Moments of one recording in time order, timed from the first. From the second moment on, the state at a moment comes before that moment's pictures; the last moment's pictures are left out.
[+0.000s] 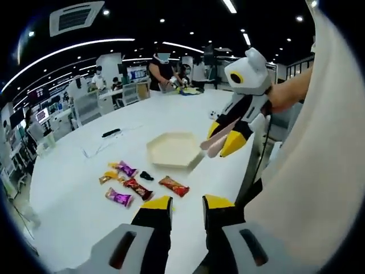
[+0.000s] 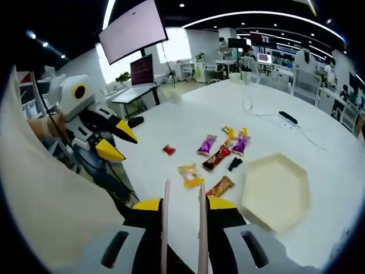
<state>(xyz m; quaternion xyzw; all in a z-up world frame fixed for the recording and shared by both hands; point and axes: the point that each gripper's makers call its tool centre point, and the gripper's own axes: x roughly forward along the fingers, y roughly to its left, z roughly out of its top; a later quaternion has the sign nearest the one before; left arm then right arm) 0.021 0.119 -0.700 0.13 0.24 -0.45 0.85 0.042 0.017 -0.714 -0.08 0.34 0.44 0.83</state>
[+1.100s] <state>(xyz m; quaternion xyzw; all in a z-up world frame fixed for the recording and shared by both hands) 0.009 0.138 -0.715 0.13 0.26 -0.44 0.85 0.048 0.025 -0.722 -0.06 0.38 0.40 0.83</state>
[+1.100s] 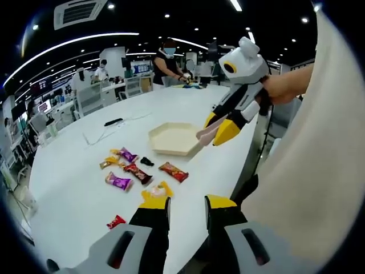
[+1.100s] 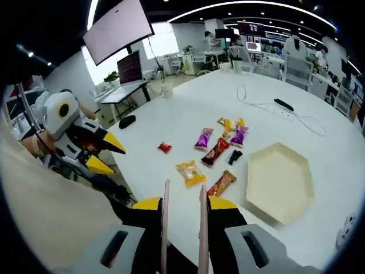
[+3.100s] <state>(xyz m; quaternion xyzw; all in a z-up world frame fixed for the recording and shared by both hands) 0.003 0.148 -0.720 0.12 0.27 -0.43 0.85 0.048 0.025 -0.750 -0.05 0.42 0.38 0.82</state>
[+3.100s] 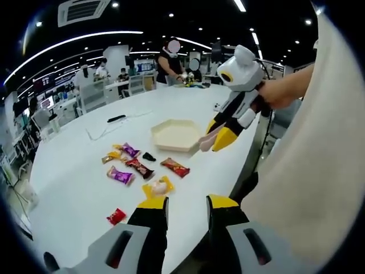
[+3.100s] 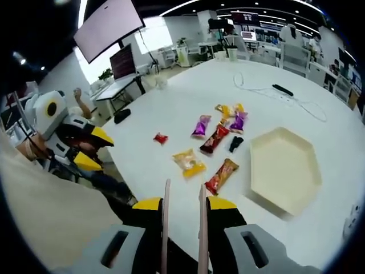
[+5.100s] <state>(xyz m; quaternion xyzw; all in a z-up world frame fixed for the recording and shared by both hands) -0.007 0.160 -0.734 0.11 0.29 -0.42 0.86 0.074 0.027 -0.785 -0.07 0.46 0.34 0.82</state>
